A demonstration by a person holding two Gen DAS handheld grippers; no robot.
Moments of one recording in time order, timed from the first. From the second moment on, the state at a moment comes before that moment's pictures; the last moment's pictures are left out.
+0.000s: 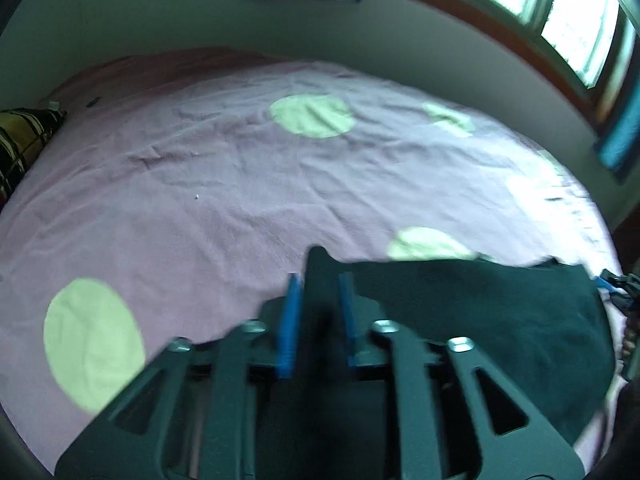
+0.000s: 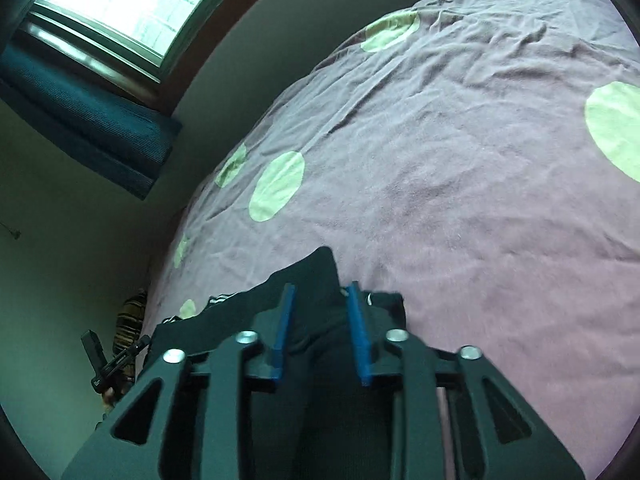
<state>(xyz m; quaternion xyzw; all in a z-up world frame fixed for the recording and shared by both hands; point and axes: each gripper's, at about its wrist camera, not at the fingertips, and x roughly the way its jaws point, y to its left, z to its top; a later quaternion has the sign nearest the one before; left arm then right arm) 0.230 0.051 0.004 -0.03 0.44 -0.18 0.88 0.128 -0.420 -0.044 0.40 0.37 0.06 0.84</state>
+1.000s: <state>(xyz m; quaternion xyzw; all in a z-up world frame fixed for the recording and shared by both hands) 0.050 0.136 -0.043 -0.13 0.46 -0.15 0.87 -0.021 -0.376 -0.075 0.35 0.42 0.04 0.84</state>
